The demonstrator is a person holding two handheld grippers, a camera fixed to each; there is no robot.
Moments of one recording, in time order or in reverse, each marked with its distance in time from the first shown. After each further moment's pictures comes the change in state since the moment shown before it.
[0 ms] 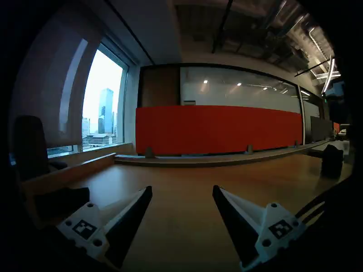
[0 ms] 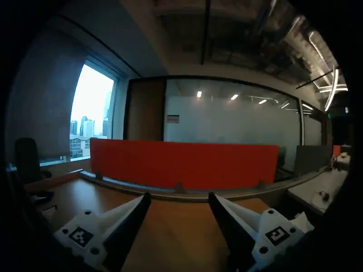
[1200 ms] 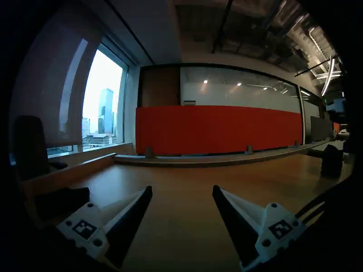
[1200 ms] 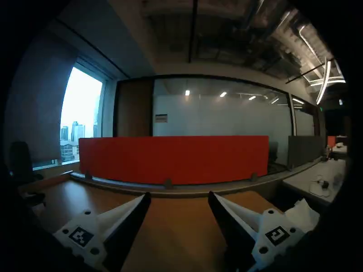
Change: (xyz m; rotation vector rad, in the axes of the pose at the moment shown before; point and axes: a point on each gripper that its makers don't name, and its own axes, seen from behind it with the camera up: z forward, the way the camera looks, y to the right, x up) left arm 0.000 0.000 0.000 0.000 0.000 0.000; right arm -0.051 0.034 0.012 -0.078 0.004 0.047
